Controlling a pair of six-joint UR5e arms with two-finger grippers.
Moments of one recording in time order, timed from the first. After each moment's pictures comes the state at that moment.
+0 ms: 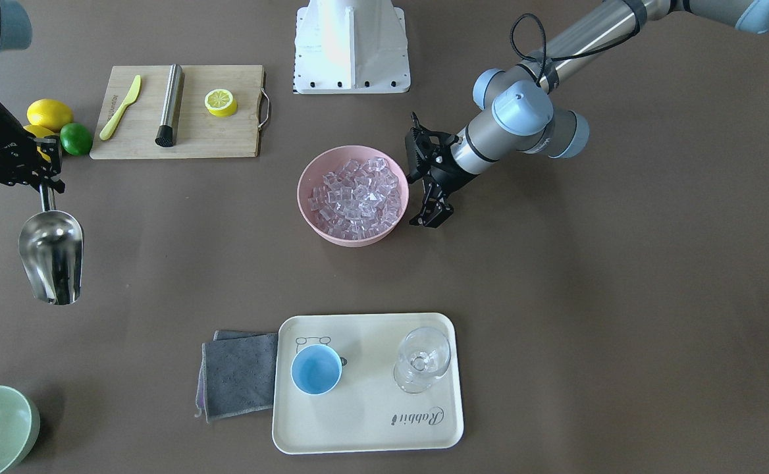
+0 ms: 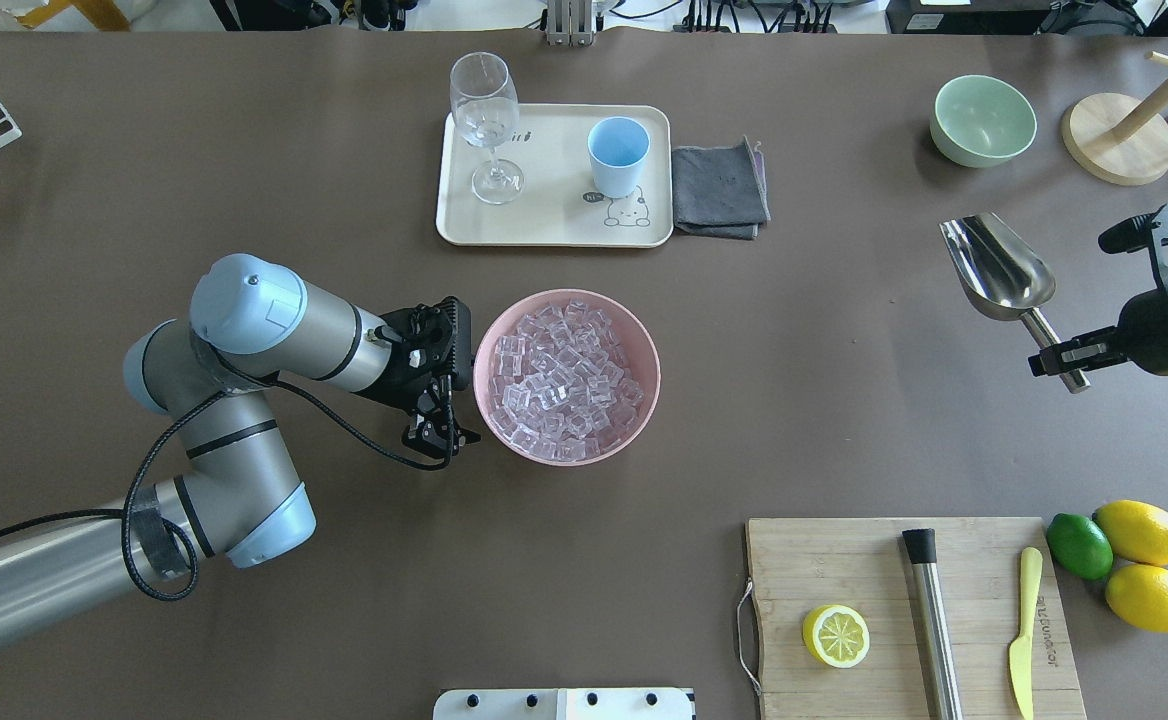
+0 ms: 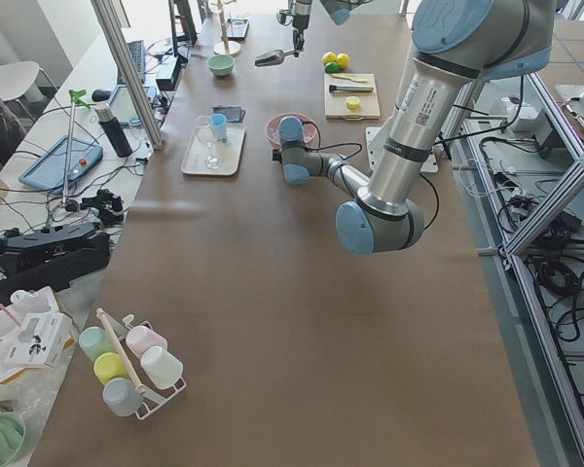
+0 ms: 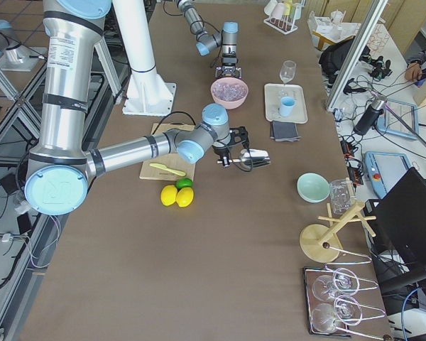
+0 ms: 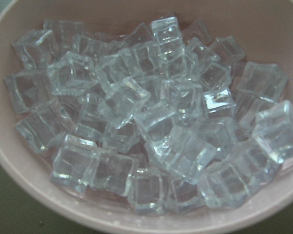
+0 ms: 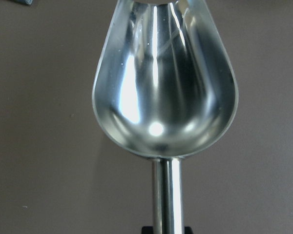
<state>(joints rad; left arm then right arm) -0.56 -2.08 -1.45 -2.43 -2.08 0.12 0.94 -1.72 1.95 -1.04 2.12 0.70</state>
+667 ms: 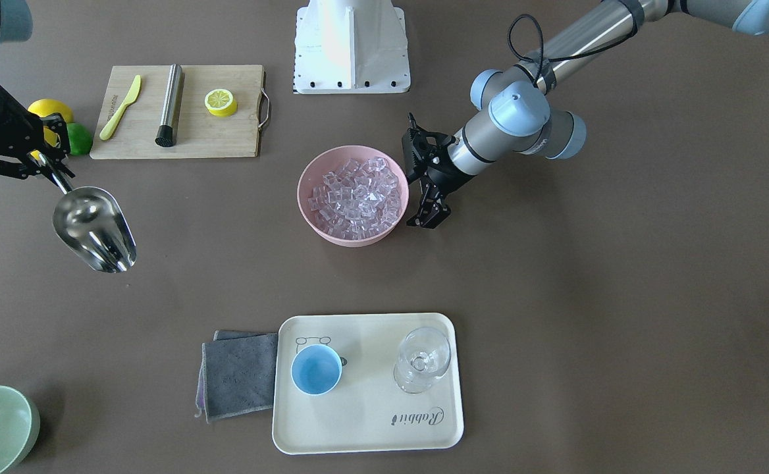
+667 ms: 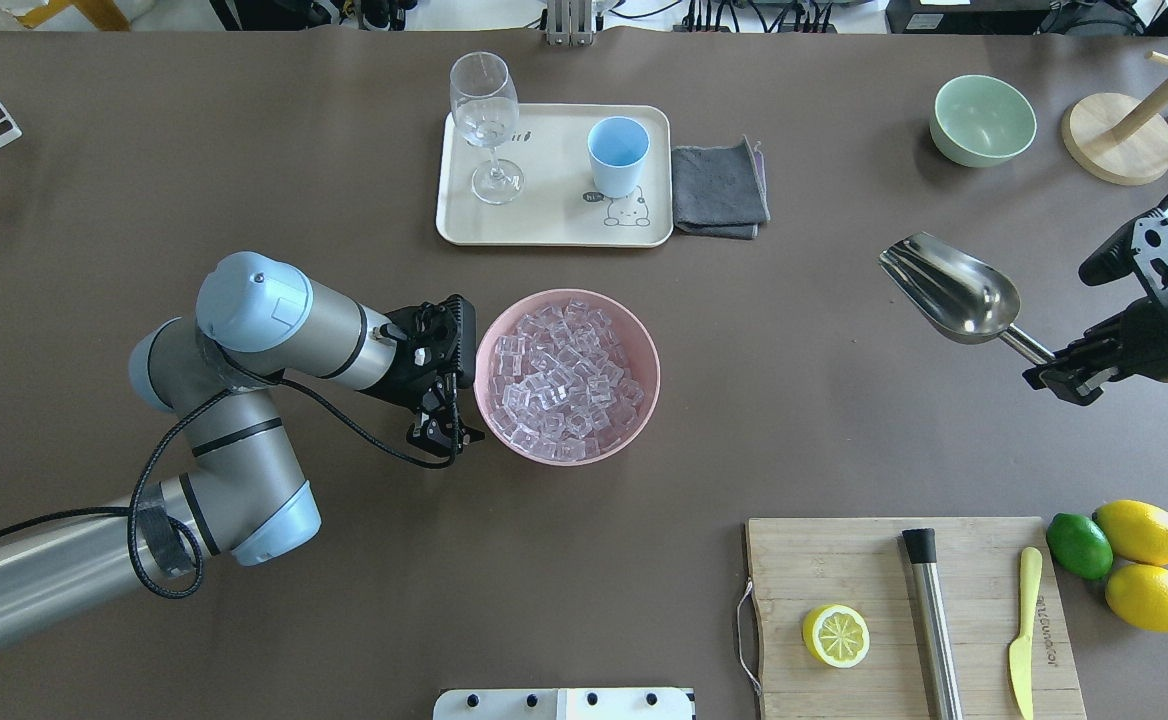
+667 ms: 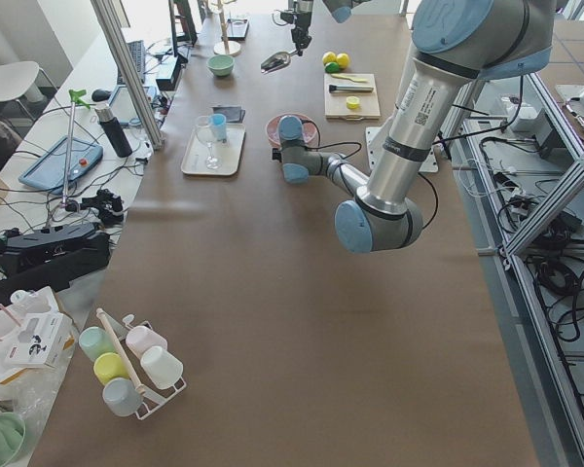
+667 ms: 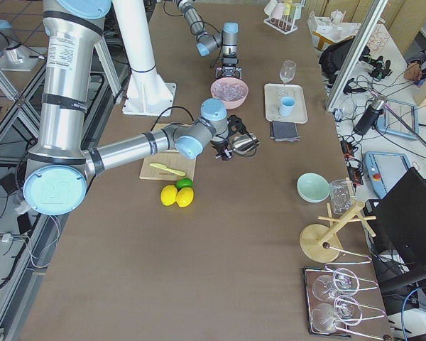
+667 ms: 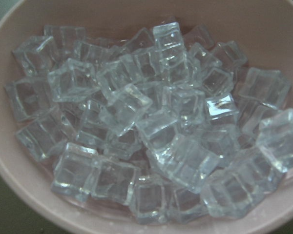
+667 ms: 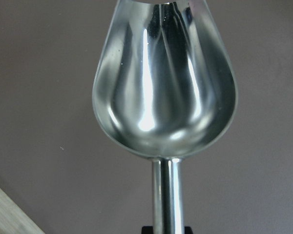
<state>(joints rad) -0.56 -2.09 -1.45 -2.43 -2.08 0.12 0.94 -1.73 1.99 -1.04 2.18 0.30</state>
